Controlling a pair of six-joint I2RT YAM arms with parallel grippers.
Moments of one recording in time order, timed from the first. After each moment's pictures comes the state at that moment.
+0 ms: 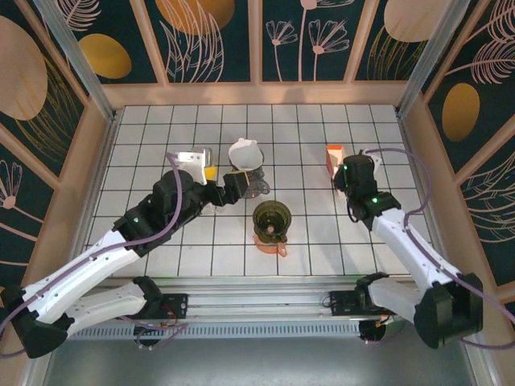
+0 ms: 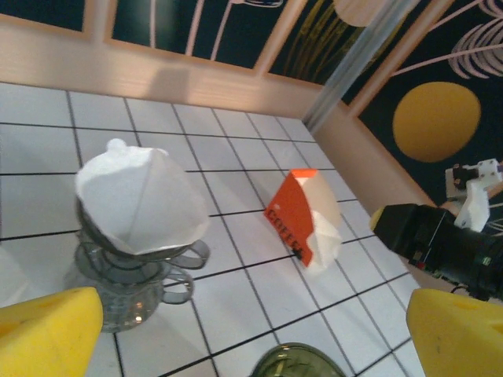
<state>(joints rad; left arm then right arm) -0.85 0.96 0.93 -0.27 -0.20 -0.57 0.33 1.10 0.78 -0.37 0.36 0.60</state>
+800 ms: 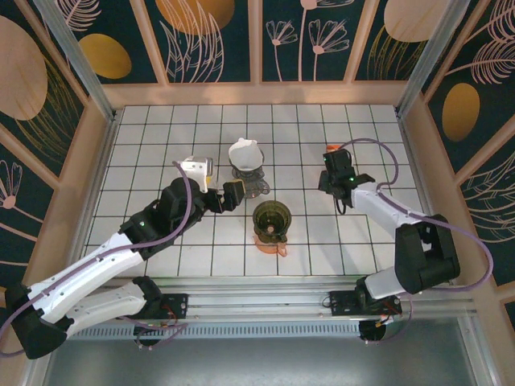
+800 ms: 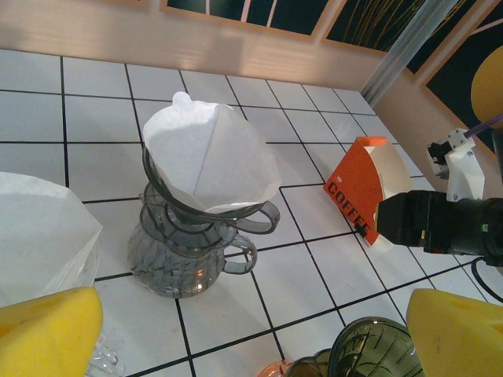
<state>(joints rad) -0.85 0.95 0.84 -0.28 -0.27 -0.54 0.35 1.44 0.87 -0.38 0.29 0.43</state>
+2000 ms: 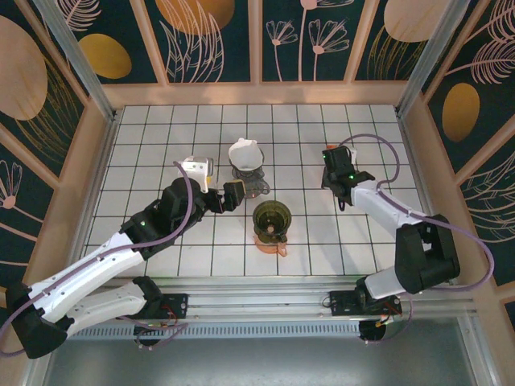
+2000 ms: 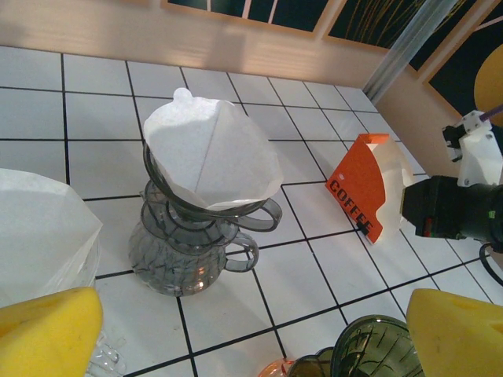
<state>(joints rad) -0.85 0.95 0.84 -0.28 -0.27 -0.54 0.36 1.43 0.90 -0.38 0.41 0.41</state>
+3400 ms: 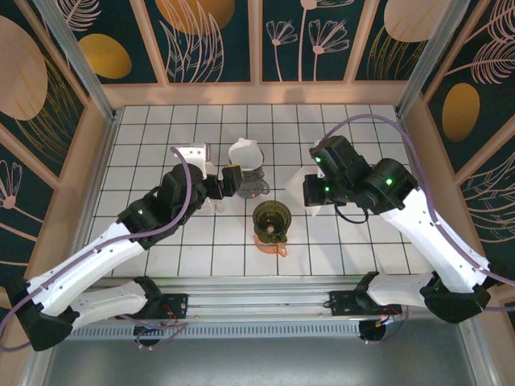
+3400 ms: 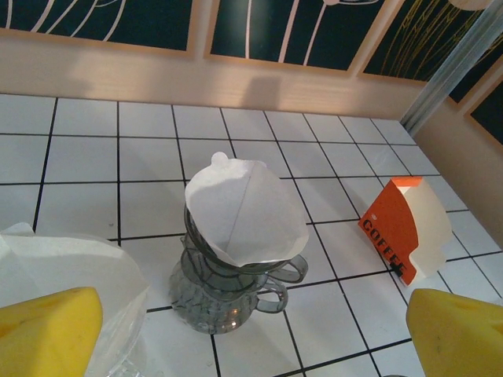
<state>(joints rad) -0.85 1.03 1.03 -0.40 -0.40 -0.50 0.83 1.22 1.59 -1.33 0.09 0.60</state>
